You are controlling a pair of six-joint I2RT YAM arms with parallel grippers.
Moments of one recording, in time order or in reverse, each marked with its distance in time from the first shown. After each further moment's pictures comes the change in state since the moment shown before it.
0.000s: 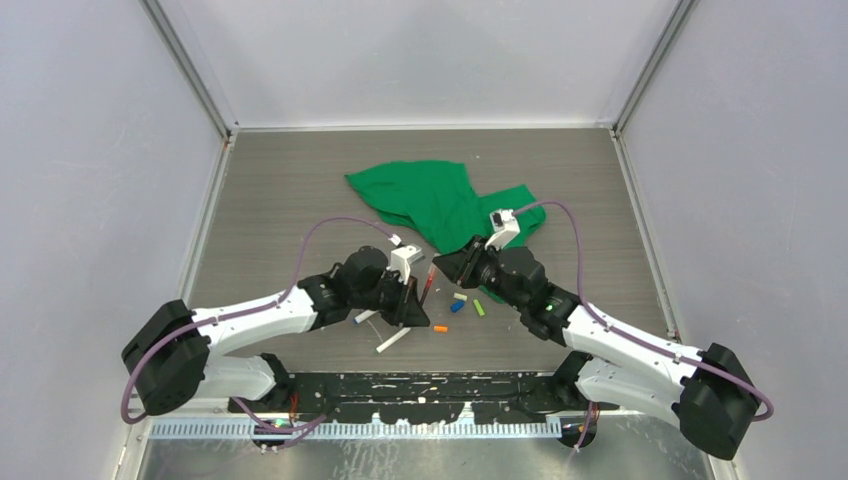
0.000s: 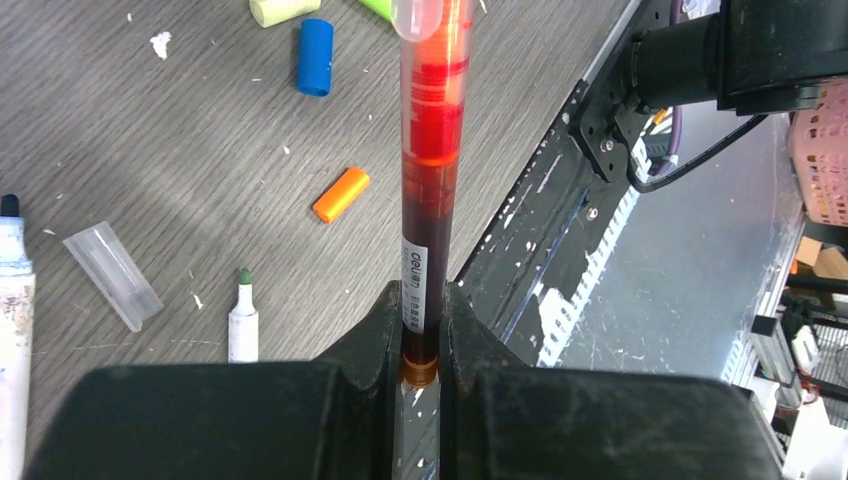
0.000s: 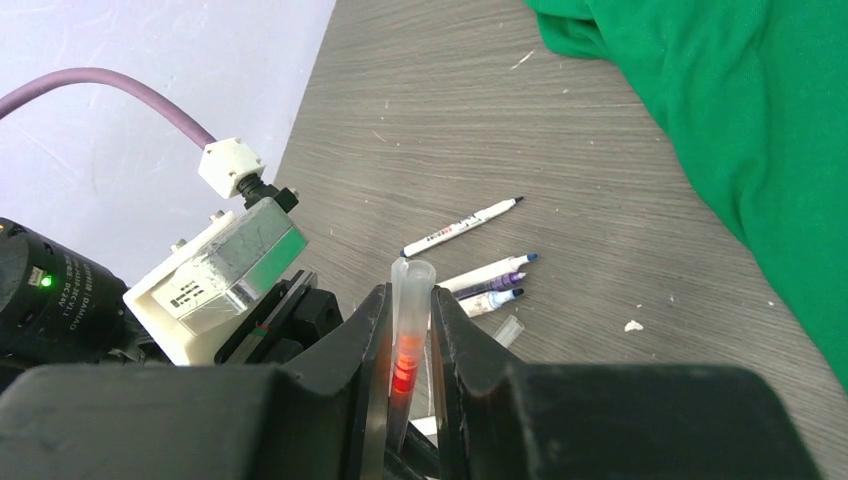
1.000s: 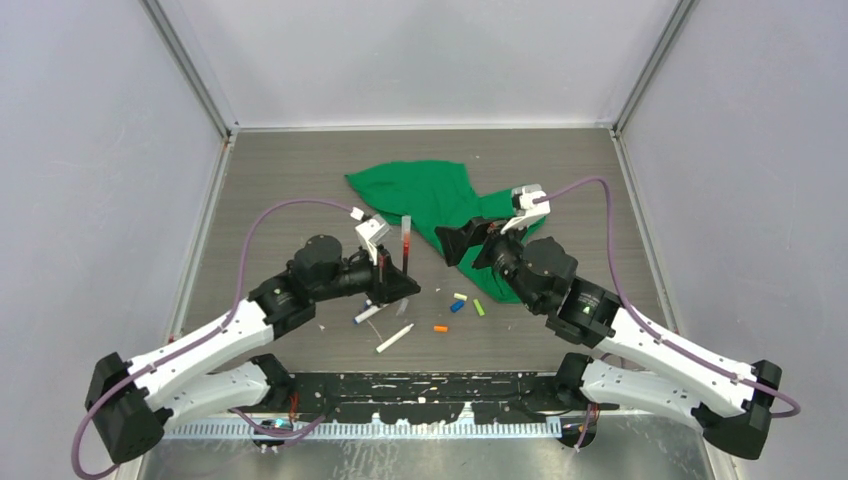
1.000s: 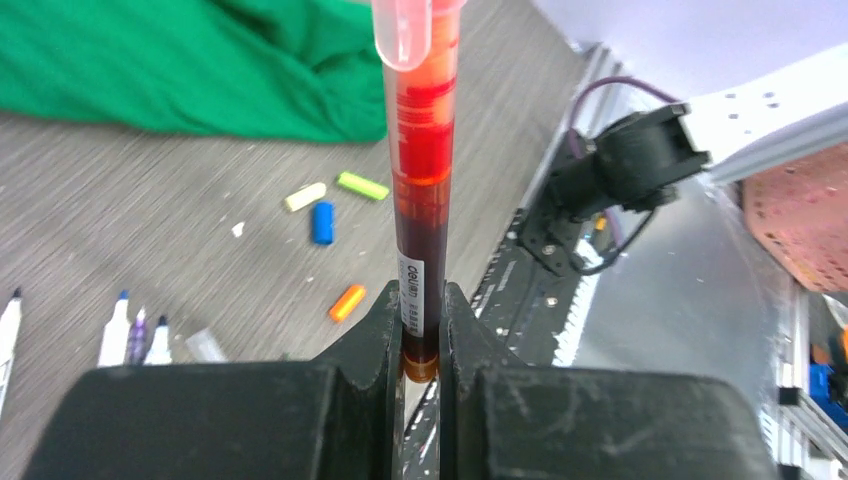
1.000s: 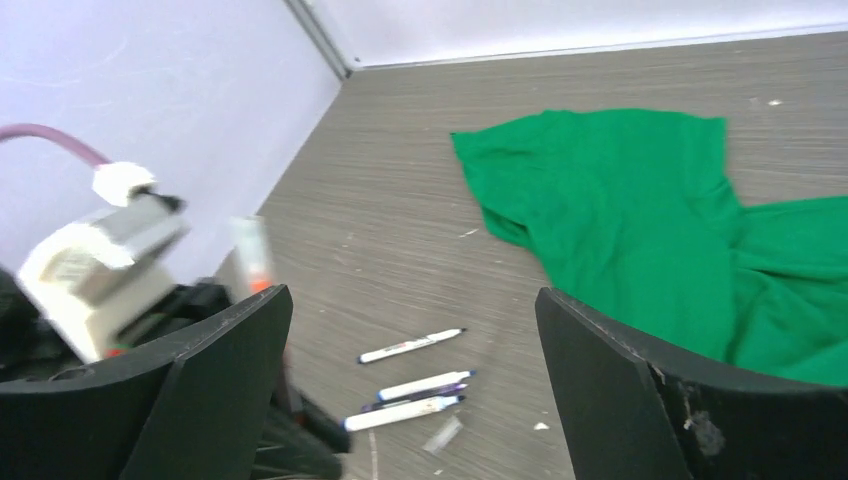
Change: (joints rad) left arm 0.063 -0.283 0.029 -0.004 -0.064 0.087; right arm 0.176 -0.128 0.336 -0.285 0.399 -0.338
